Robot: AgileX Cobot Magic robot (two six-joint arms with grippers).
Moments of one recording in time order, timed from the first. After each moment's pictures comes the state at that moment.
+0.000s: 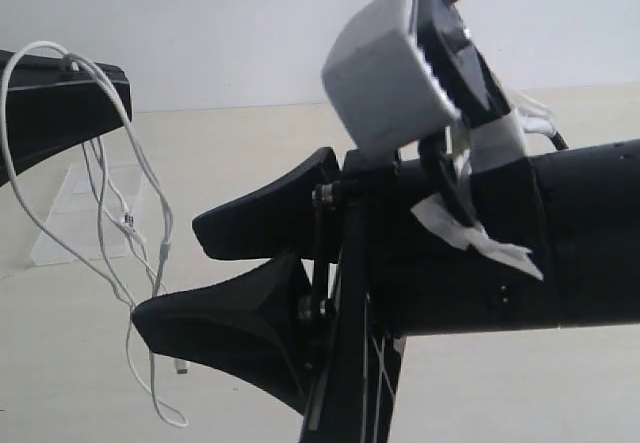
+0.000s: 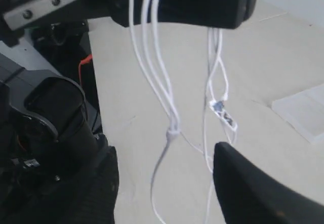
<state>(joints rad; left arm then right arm) -0.36 0.81 -0.65 1.75 -0.53 -1.63 0.88 1.17 -0.71 1.63 0.54 -1.67</state>
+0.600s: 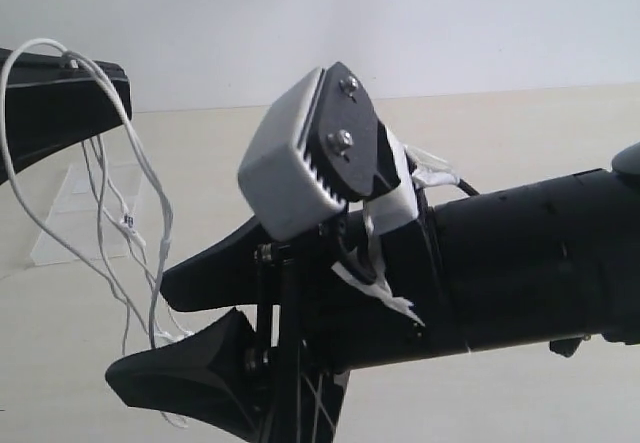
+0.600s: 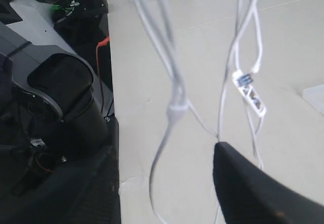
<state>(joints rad) -0.36 0.81 -0.65 1.74 -0.53 -1.64 0.88 1.33 -0.71 1.74 0.63 -1.84</state>
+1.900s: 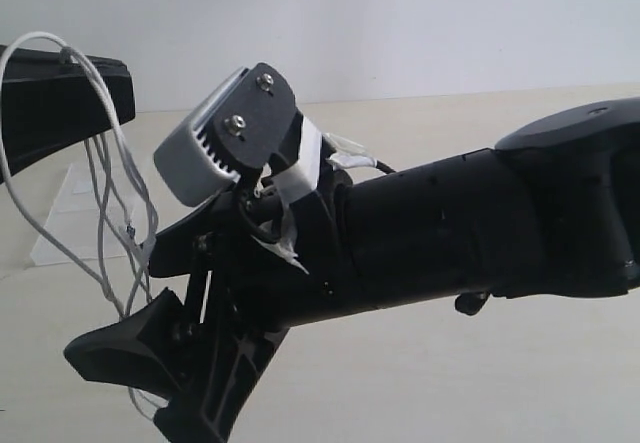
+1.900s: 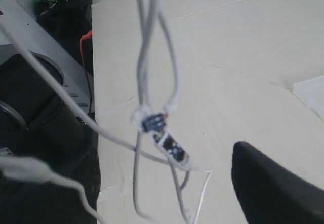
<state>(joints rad) -0.36 0.81 -0.65 1.70 -0.56 -1.64 0.88 1.49 -0.83 1.74 0.60 -1.85</state>
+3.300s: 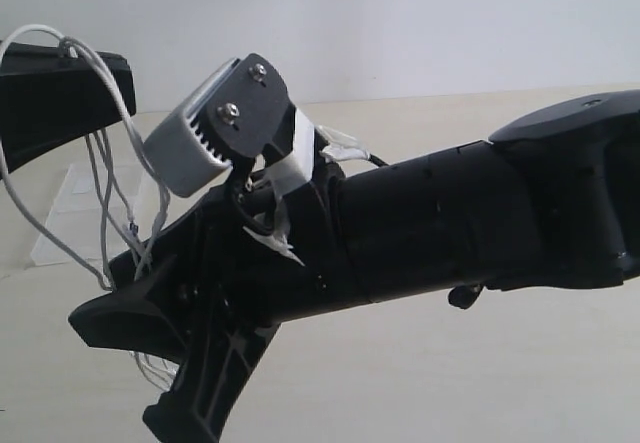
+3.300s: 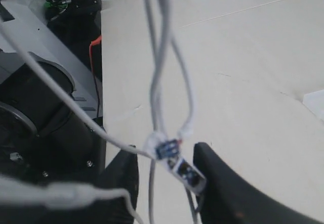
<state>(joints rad) -0.36 0.81 -0.65 1.68 -0.57 -1.64 0.88 1.50 -0.84 1.74 0.63 -1.85</state>
